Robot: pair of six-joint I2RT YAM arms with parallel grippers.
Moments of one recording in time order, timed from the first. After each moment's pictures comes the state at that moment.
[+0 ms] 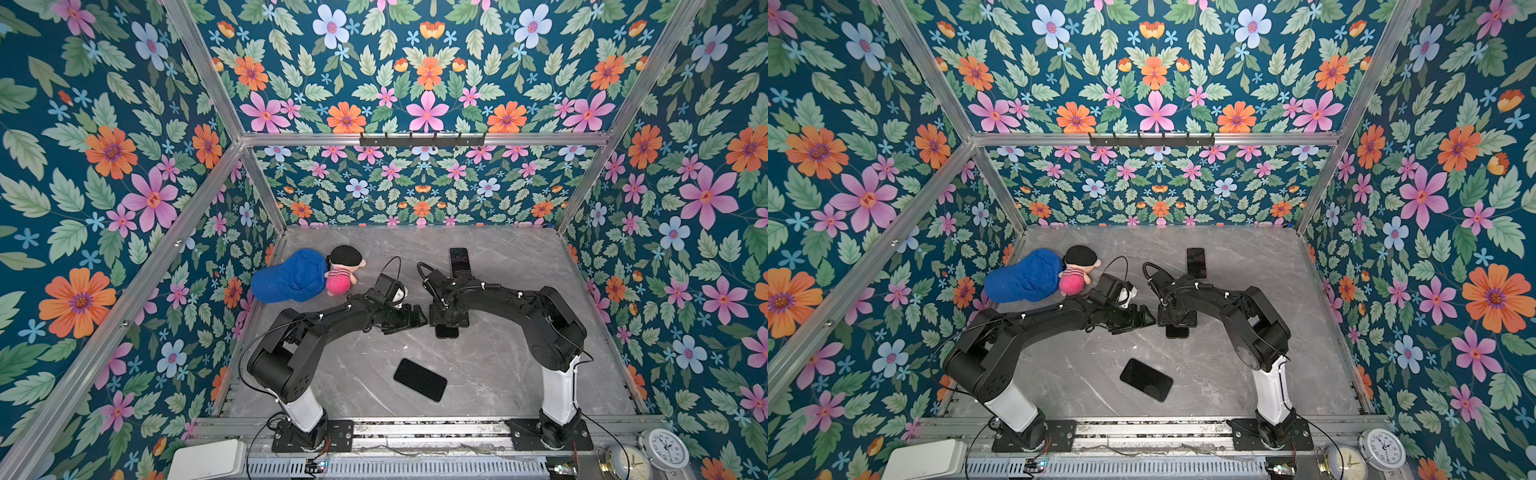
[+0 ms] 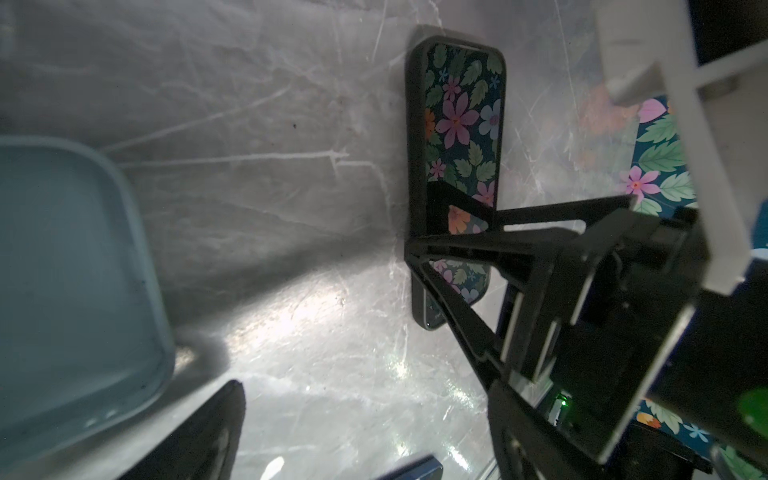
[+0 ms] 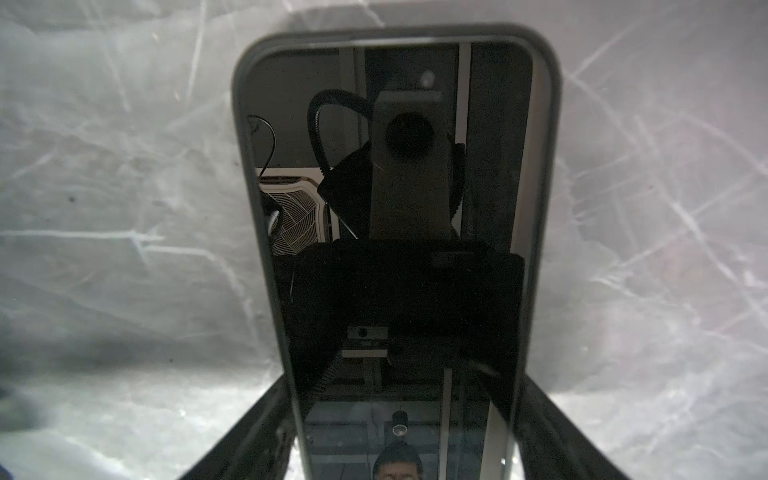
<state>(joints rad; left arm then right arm) -0.61 1.67 0.92 -0.25 0.46 -0.65 0.69 1.99 1.36 -0.79 0.10 0.72</state>
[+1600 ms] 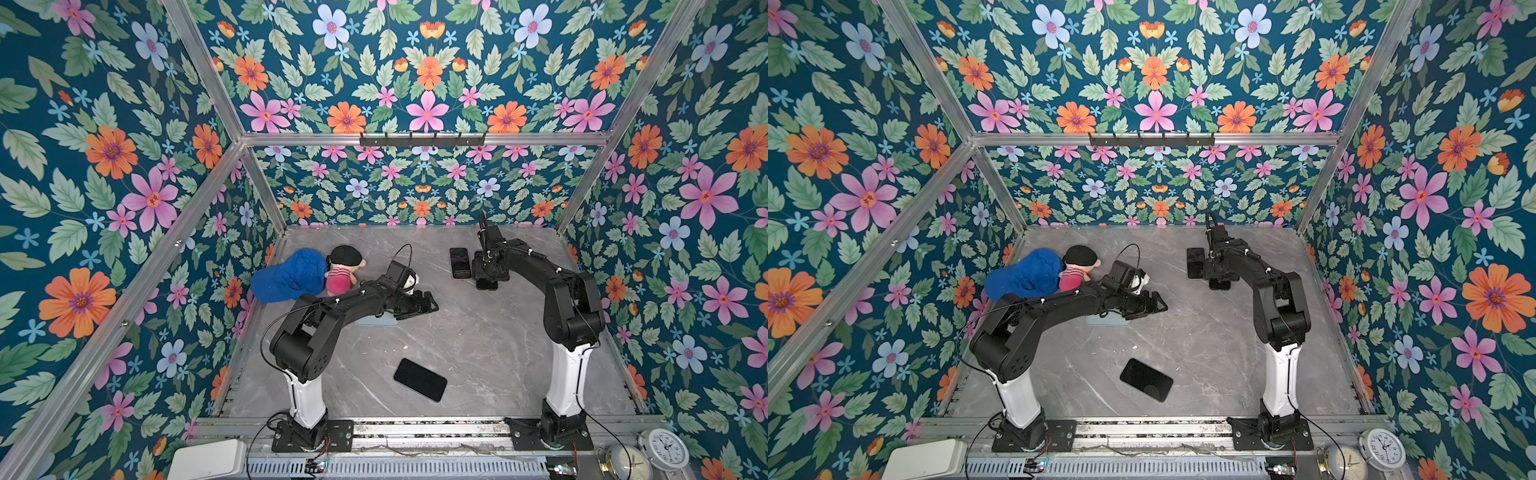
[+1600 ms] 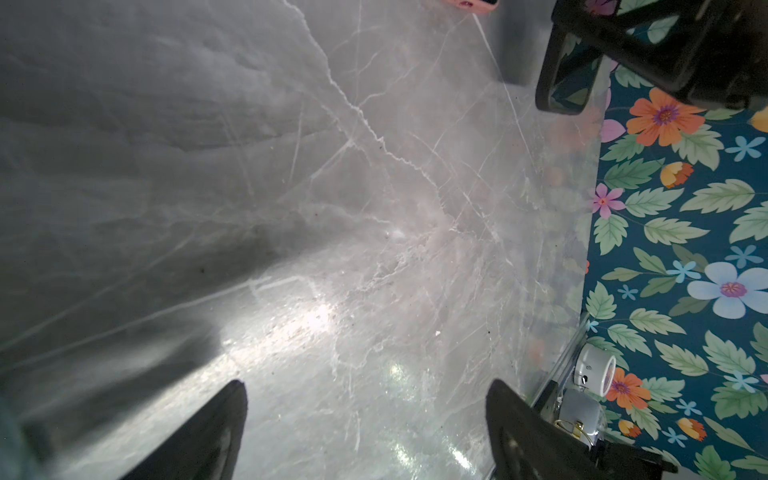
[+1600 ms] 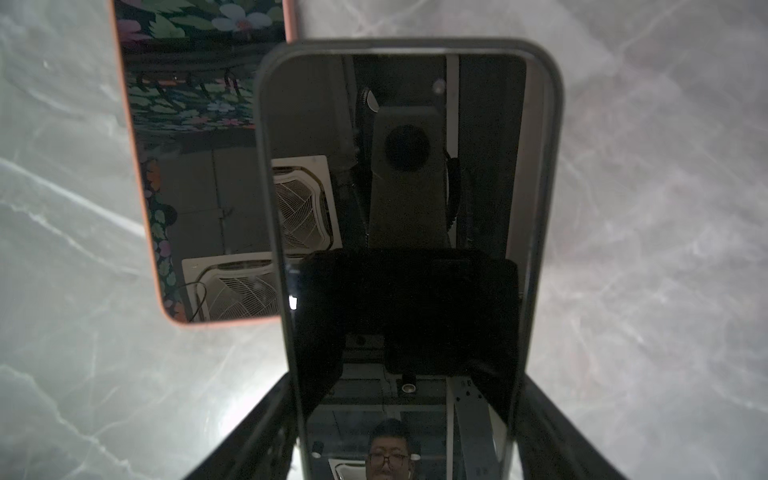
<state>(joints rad) -0.62 1.84 1.13 -0.24 0.49 -0.64 0.23 2.07 1.63 -0.75 0.15 0.28</state>
